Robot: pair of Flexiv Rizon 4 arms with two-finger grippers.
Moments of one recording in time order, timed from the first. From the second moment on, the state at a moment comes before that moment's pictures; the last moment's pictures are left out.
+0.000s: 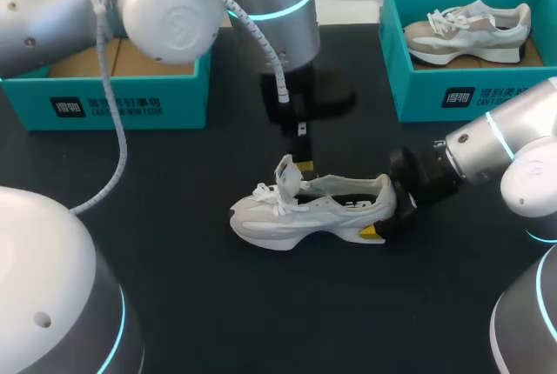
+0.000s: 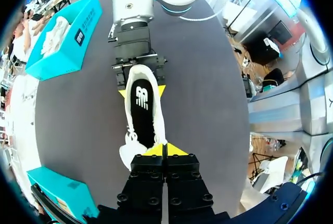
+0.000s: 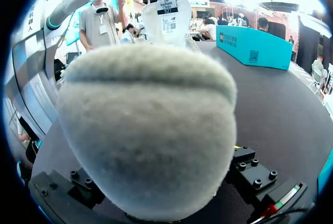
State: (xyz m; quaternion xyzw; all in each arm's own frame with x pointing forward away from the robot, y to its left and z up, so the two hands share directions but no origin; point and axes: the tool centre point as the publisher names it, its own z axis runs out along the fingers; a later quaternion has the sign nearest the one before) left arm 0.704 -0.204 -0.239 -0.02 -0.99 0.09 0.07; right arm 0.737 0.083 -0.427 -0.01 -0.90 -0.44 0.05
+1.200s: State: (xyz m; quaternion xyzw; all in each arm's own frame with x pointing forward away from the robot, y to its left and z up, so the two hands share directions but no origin) left arm 0.702 -0.261 -0.310 0.01 -0.99 0.15 0.05; right arm 0.737 0.083 -0.427 -0.01 -0.90 -0.44 0.05
